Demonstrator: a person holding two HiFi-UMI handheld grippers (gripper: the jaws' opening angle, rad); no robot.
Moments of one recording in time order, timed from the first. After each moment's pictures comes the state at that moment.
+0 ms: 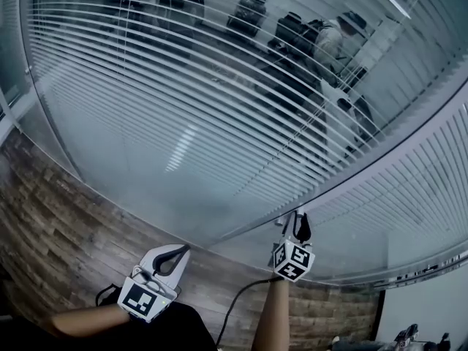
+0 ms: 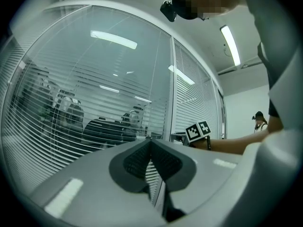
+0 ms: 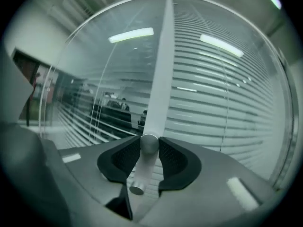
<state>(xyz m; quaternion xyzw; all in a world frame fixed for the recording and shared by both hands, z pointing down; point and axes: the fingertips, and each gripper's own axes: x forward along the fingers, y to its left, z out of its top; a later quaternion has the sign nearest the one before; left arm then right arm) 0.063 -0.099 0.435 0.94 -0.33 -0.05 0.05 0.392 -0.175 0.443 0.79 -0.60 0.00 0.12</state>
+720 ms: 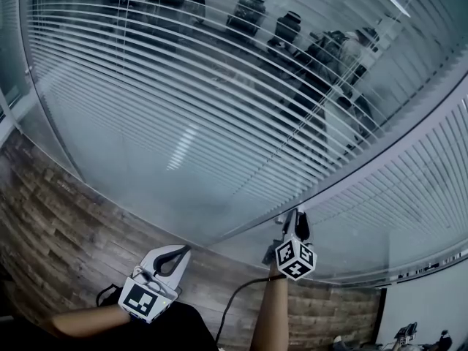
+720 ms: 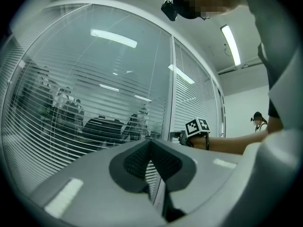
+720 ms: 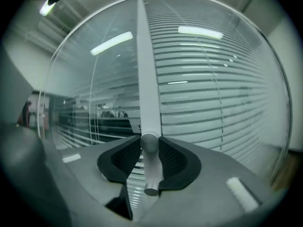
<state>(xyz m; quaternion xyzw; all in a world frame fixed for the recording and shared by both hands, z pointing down) 0.064 -0.091 0.439 0.94 -0.33 -0.05 0.06 0.392 -0.170 0.445 0.80 -0.60 0.08 0.01</state>
